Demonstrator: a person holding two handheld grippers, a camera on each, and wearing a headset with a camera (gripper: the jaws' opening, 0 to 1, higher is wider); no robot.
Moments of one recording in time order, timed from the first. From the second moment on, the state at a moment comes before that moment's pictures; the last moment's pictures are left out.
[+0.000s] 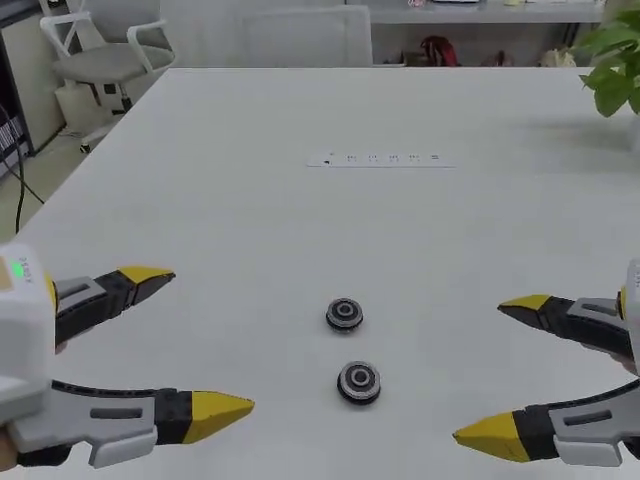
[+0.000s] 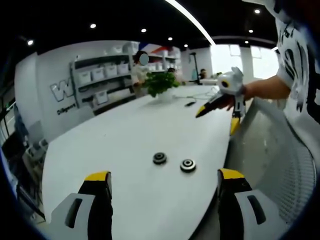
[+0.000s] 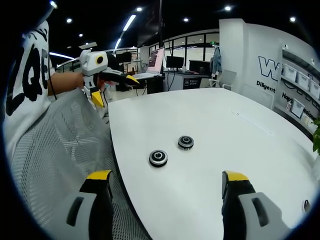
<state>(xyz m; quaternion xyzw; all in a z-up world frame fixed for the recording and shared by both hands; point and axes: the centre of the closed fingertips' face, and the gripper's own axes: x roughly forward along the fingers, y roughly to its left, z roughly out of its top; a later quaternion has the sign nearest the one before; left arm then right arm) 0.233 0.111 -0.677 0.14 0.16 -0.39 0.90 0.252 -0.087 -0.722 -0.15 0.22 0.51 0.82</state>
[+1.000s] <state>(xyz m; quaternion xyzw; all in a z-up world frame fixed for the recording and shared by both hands) 0.249 0.098 -0.690 0.16 0.16 -0.43 0.87 0.265 -0.064 -0.739 -0.14 0.21 0.54 0.80</state>
